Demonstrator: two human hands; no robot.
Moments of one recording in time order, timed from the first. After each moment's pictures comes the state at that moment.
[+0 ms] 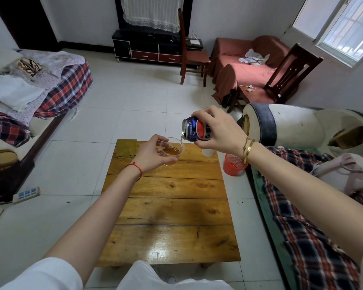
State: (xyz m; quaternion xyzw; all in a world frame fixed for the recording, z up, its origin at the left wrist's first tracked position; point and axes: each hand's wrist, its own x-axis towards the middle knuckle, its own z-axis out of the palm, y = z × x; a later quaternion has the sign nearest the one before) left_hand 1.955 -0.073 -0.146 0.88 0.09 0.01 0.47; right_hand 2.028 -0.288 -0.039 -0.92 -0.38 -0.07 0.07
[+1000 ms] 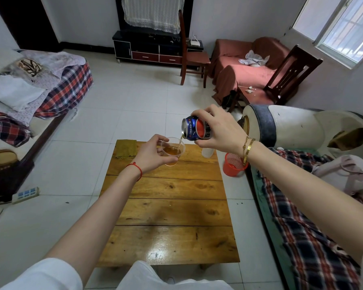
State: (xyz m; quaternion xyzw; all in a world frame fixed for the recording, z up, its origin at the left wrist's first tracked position) left_hand 1.955 -0.077 -0.143 0.87 0.08 0.02 0.49; right_hand 2.032 -0.291 -0.036 -0.91 -0.39 -0.08 0.07
